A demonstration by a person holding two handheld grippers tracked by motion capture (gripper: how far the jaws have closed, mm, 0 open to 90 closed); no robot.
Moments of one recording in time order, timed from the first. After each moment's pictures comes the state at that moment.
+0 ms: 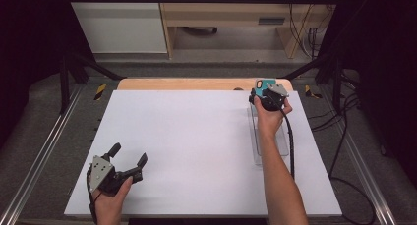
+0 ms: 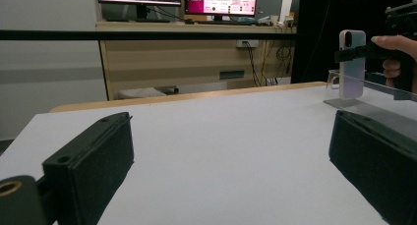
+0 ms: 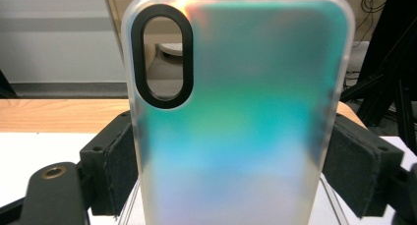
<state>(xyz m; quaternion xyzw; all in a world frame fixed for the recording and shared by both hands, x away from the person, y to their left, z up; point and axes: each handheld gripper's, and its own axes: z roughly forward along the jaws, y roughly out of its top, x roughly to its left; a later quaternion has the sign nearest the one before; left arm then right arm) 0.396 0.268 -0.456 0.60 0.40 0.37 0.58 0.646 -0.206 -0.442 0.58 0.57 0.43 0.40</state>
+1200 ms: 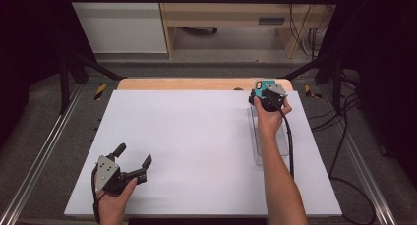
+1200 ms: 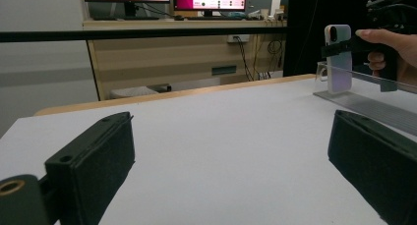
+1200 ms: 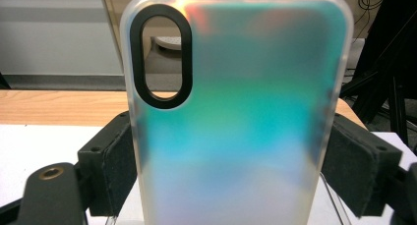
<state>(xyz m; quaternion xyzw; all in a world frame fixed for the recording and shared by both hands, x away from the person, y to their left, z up) 0.397 0.259 -0.457 0.62 0.39 0.37 0.57 0.649 -0.206 -0.446 0.58 0.58 0.41 0.40</state>
